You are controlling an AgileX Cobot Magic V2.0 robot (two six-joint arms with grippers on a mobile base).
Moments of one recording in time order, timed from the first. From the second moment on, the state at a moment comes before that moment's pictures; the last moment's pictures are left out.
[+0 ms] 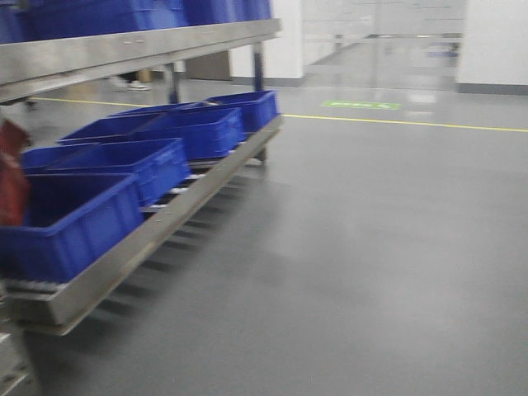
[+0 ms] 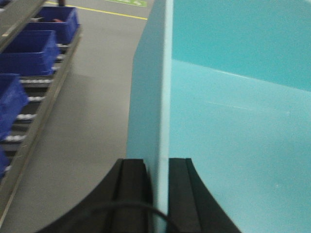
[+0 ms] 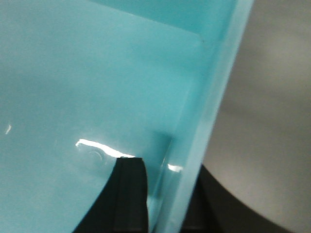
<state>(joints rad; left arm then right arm) -0.35 1.58 -1.94 -0.20 0.77 0.02 0.35 1.56 -1.92 0.04 1.04 0.15</state>
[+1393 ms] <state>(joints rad) -0.35 1.58 -1.94 -0.19 0.77 0.02 0.35 1.57 -1.92 0.04 1.03 0.15</state>
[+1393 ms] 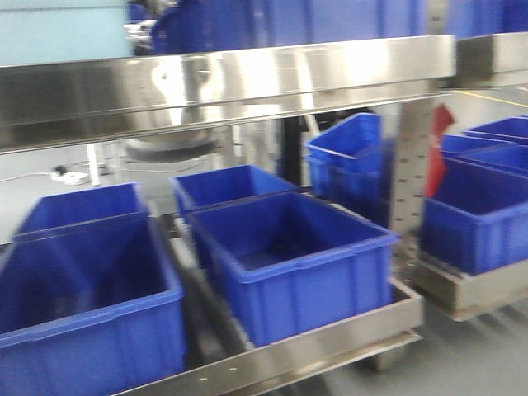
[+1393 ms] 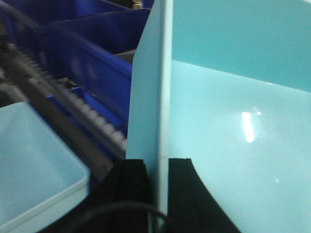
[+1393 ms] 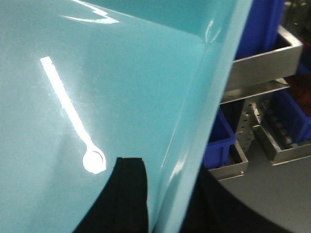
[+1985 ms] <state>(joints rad) -0.35 1.58 -1.94 -0.19 0.77 0.02 0.35 1.57 -1.92 0.04 1.03 0.15</state>
